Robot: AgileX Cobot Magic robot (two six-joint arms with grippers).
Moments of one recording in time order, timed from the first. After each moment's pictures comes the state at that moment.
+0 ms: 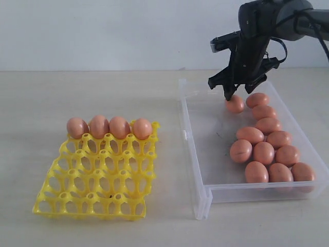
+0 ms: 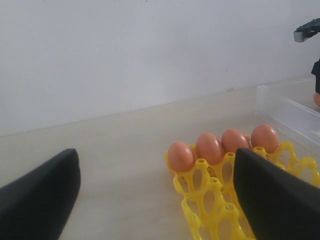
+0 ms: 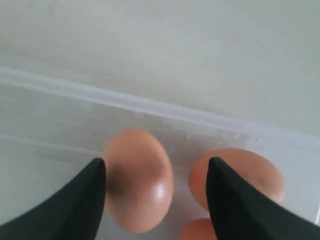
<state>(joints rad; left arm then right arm) -0.11 0.00 0.00 -0.39 0.18 0.50 0.27 2.34 -1.99 -0.14 1.00 -0.01</state>
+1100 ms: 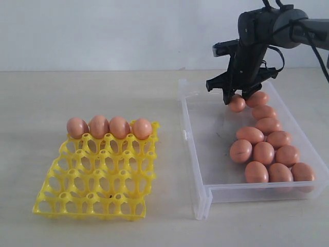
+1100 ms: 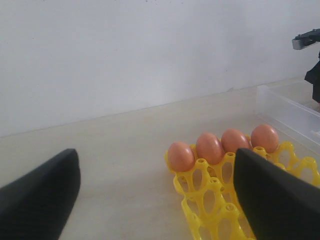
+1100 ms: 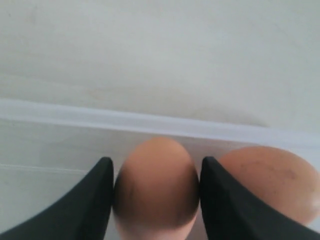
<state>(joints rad) -0.11 0.00 0.00 -0.39 0.18 0.50 0.26 2.39 -2.01 -0.10 0.98 0.07</state>
